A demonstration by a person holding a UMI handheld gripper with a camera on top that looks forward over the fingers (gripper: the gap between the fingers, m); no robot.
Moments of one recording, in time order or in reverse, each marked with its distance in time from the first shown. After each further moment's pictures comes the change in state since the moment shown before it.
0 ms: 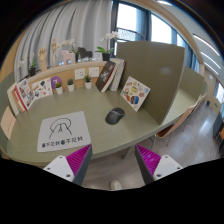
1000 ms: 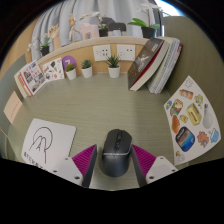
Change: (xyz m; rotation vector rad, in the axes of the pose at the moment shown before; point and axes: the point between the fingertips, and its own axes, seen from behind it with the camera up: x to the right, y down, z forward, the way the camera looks) arm -0.045 -0.079 0.260 -0.182 -0.445 -0.280
